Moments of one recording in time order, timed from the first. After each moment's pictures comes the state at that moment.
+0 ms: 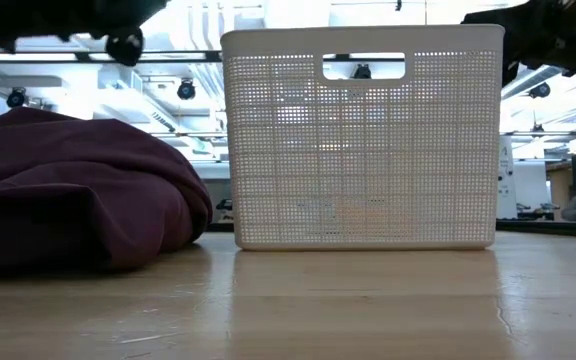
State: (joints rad) left arm 0.10 0.53 0.41 0.24 0.13 -0.05; right arm 0.02 0.27 0.06 0.50 0.08 0.08
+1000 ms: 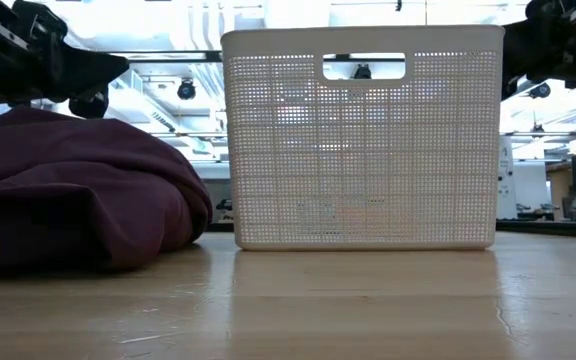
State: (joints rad) left arm 0.10 0.10 0.01 0.20 0.09 -0.04; right arm 0.02 0.27 0.05 0.40 0.00 0.12
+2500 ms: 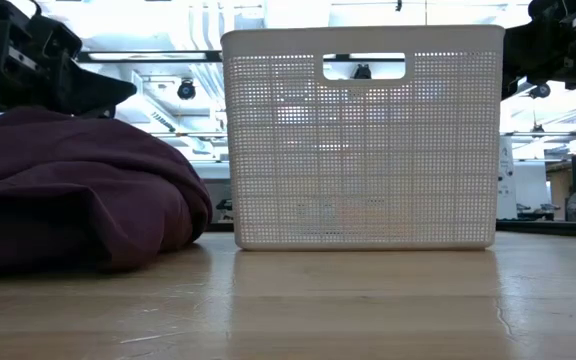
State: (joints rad) left arm 0.10 0.23 0.01 0.20 0.09 -0.04; right arm 0.02 0.27 0.05 0.36 0.00 0.04
